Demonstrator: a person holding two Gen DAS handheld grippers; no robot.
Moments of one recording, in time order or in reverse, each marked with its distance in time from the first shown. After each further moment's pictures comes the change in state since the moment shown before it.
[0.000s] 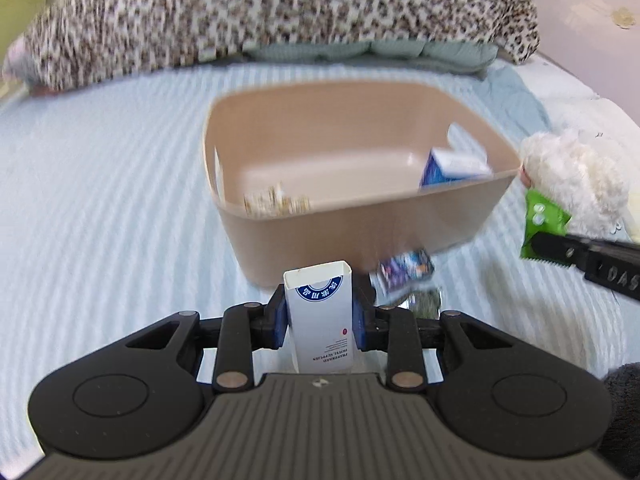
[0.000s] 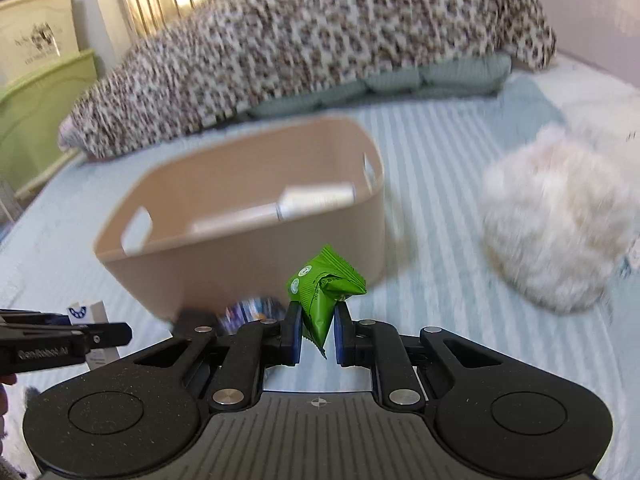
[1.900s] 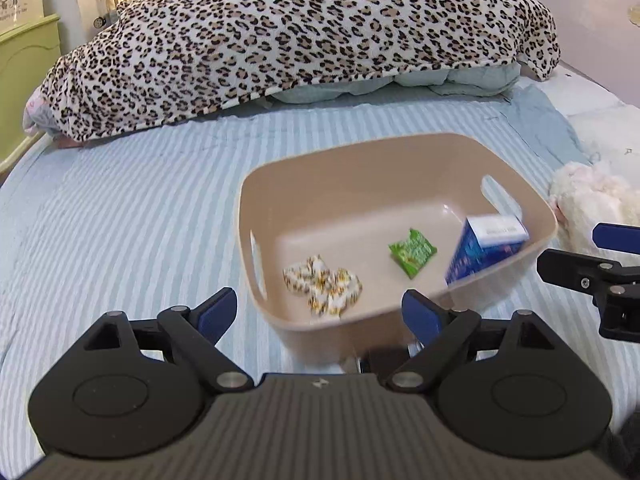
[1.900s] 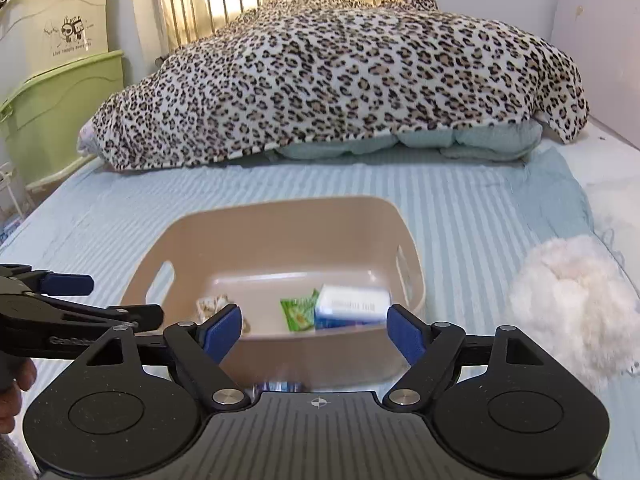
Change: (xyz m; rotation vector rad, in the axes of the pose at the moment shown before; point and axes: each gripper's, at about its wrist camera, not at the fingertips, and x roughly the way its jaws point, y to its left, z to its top) left arm 0.002 -0.001 0.048 0.051 -0.038 0.105; right arm -0.001 0.030 0.064 -0.110 -0.004 0.005
